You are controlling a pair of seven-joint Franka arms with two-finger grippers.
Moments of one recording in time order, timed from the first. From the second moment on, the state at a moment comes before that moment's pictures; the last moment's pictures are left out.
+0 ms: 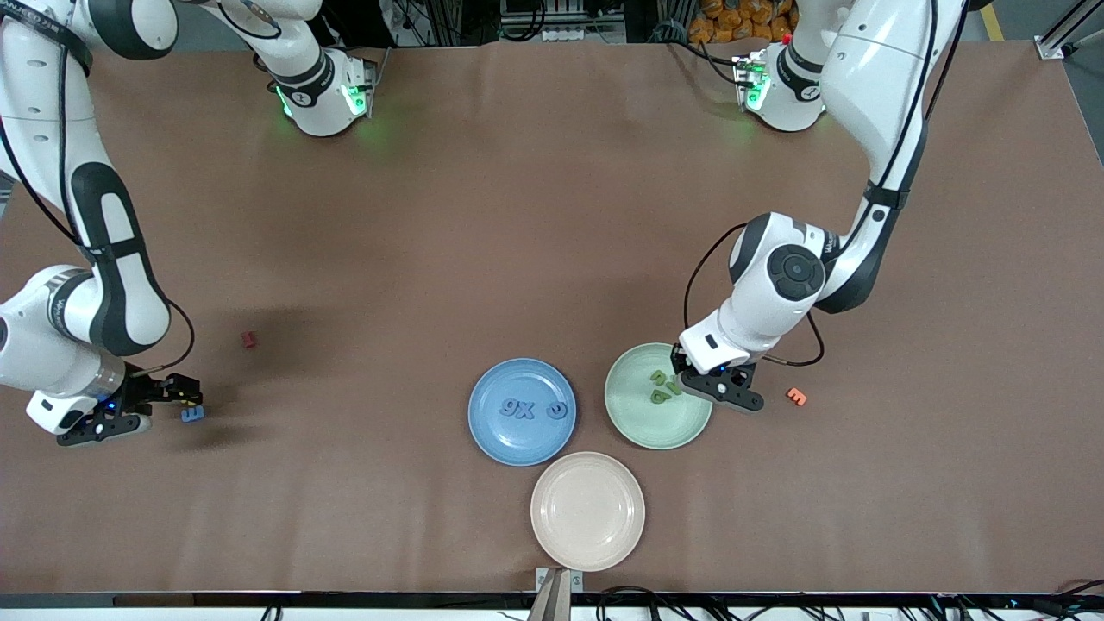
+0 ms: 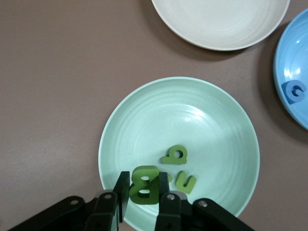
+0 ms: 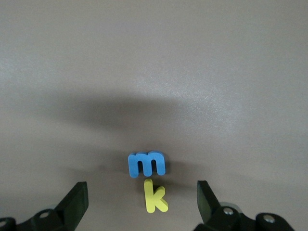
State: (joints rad) left arm -0.32 0.58 -0.11 -1.75 -0.02 2.56 -0.03; right arm -0.21 0.71 -0.06 -1.62 0.11 2.39 -0.55
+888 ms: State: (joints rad) left arm -0.34 0.70 -0.11 -1.64 -0.02 2.56 -0.10; right arm -0.21 0.78 -0.05 -1.62 0.11 2.51 -0.55
